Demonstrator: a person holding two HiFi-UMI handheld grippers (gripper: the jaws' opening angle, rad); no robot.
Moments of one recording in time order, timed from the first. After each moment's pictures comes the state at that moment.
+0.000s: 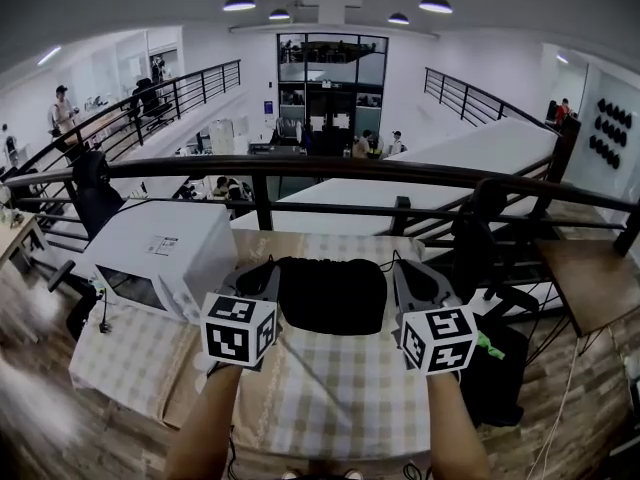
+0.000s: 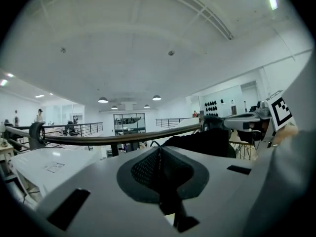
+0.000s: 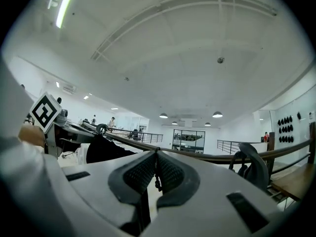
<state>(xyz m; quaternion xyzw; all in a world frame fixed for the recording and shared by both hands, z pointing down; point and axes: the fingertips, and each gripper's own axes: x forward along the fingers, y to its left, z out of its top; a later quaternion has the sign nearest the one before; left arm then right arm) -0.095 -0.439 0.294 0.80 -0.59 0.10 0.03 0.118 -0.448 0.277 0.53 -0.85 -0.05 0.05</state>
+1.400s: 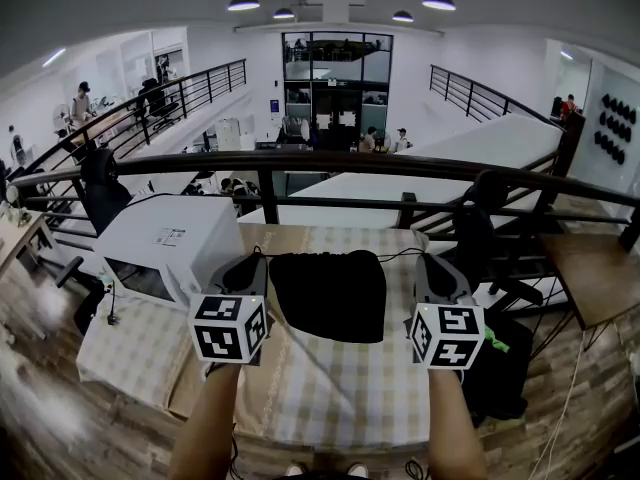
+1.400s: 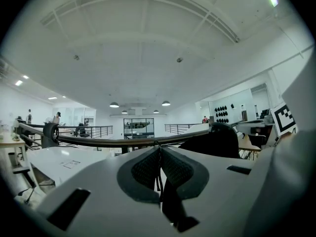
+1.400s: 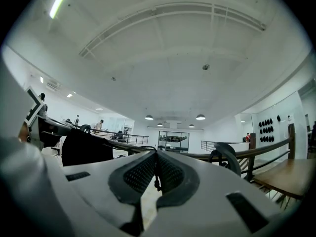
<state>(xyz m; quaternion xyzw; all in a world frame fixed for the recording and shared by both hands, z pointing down) -0.123 -0.409 0.282 0.77 -0.63 0.06 0.02 0.159 -0.432 0.278 0.61 -0.79 -0.04 0.03</state>
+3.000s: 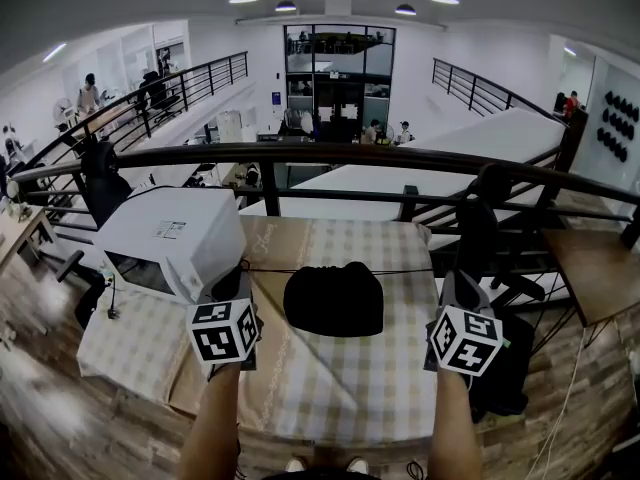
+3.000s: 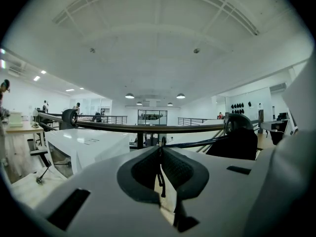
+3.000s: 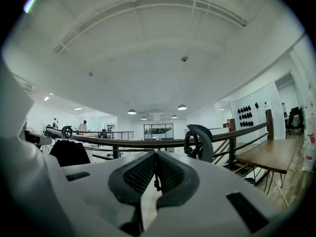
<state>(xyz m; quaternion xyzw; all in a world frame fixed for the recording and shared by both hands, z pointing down) -0.170 -0.403 0.339 0.71 -0.69 0.06 0.09 0.228 -0.424 0.324 0.68 -0.73 0.04 0.01</state>
